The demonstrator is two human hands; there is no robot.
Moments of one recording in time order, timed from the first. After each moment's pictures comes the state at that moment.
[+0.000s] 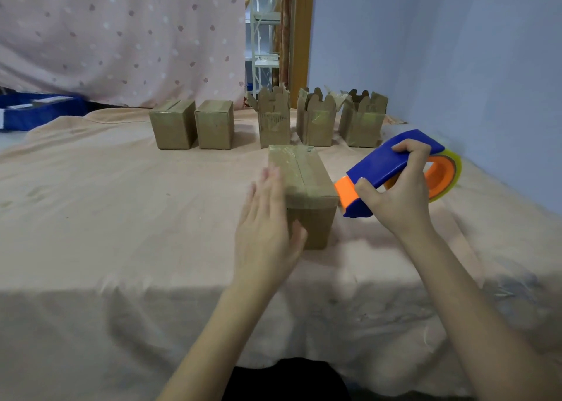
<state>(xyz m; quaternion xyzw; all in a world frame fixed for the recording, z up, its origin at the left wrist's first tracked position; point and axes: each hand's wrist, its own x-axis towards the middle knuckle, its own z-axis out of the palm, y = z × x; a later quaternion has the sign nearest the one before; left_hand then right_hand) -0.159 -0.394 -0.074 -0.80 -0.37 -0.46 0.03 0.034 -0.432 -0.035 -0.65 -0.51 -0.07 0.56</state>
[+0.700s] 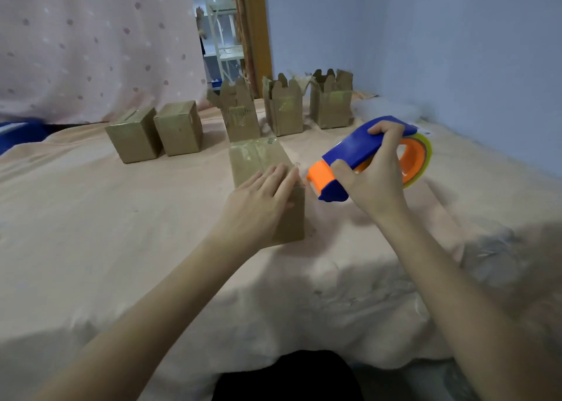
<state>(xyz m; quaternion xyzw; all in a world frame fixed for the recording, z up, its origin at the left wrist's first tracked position) -0.131 -0.344 -0.052 -0.90 -0.20 -0.27 0.26 0.045 -0.433 -0.045 -0.62 -0.47 -0.05 0.63</state>
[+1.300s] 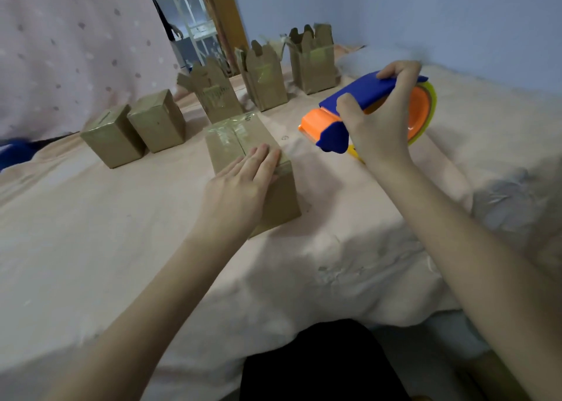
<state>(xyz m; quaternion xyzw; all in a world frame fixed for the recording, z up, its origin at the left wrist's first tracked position) -0.132 -0.345 -0.054 -0.89 -0.17 -0.29 0.29 0.061 -0.425 -0.044 -0.54 -0.36 -0.06 0.76</state>
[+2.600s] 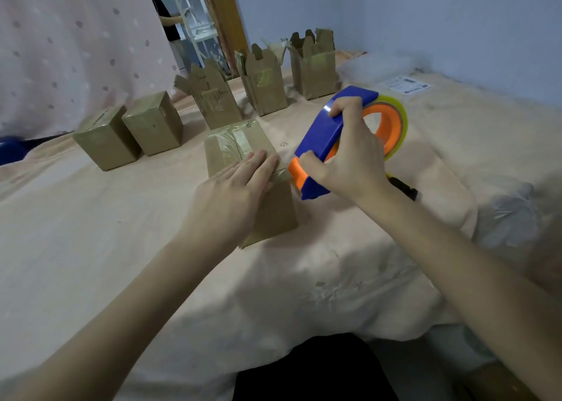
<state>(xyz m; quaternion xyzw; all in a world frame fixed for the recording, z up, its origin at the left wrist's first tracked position) -0.132 -0.340 -0.042 -0.91 -0.17 -0.24 0.28 0.047 -0.416 -0.056 -0.68 -0.51 -0.13 0.51</state>
